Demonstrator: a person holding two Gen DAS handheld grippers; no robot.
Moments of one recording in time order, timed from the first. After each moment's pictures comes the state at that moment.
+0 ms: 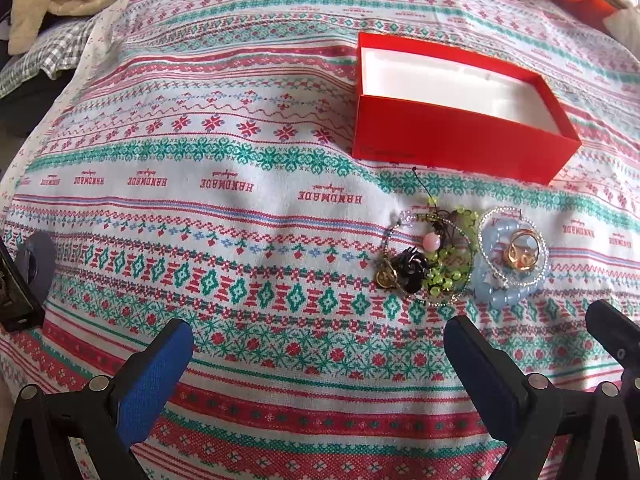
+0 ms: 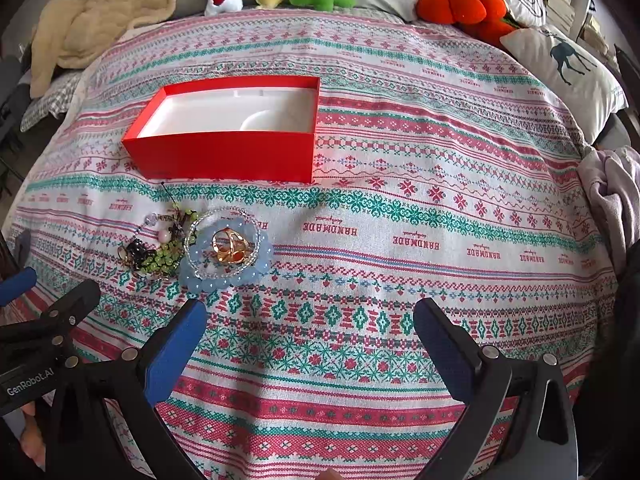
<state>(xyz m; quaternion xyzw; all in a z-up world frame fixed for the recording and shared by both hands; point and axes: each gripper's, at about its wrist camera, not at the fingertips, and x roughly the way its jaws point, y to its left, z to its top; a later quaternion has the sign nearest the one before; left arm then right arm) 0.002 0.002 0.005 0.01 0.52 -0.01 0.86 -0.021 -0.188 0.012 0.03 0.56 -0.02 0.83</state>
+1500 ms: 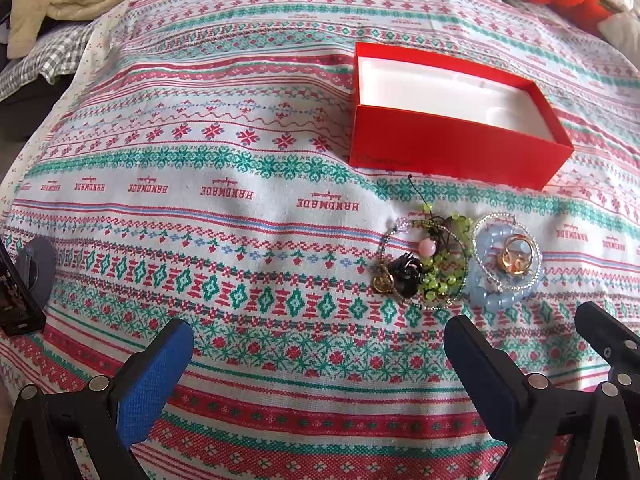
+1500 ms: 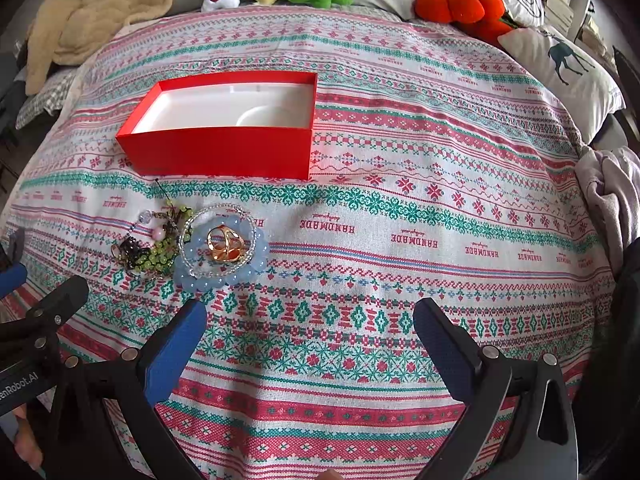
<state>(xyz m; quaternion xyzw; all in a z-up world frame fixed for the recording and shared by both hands) -0.001 0.006 0.009 0.01 0.51 -0.02 0.86 -0.019 -0.185 0.011 0.03 0.56 -0.03 0.83</state>
